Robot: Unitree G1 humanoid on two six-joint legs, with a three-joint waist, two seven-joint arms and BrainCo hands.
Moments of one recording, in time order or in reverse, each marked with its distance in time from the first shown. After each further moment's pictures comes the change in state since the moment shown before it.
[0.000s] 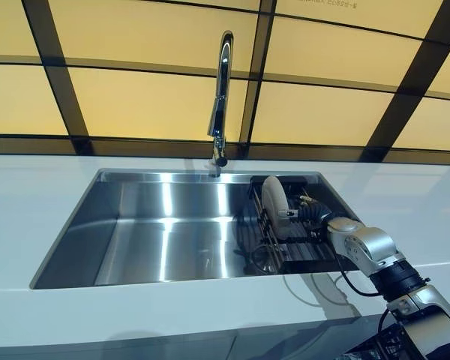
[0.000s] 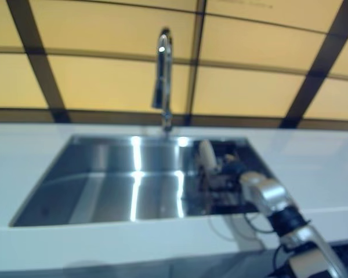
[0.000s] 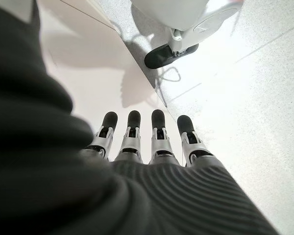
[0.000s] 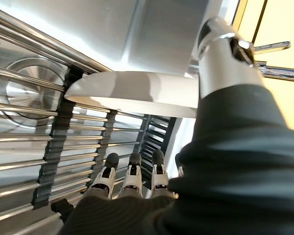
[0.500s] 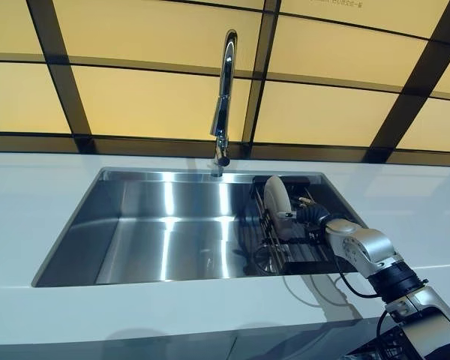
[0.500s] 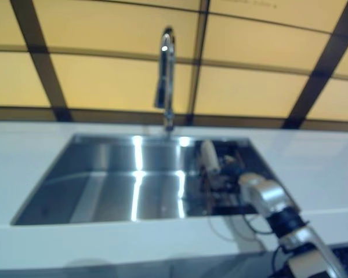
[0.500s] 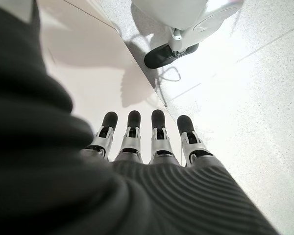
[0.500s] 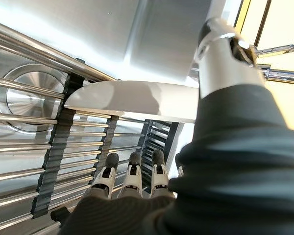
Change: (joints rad) left arm -0.003 0.003 0.000 0.000 0.000 0.000 0.000; right arm 0.001 0.011 0.001 -0.002 0.013 0.000 -0.026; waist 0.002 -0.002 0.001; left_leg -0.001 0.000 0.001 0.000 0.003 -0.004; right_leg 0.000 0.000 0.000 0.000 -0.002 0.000
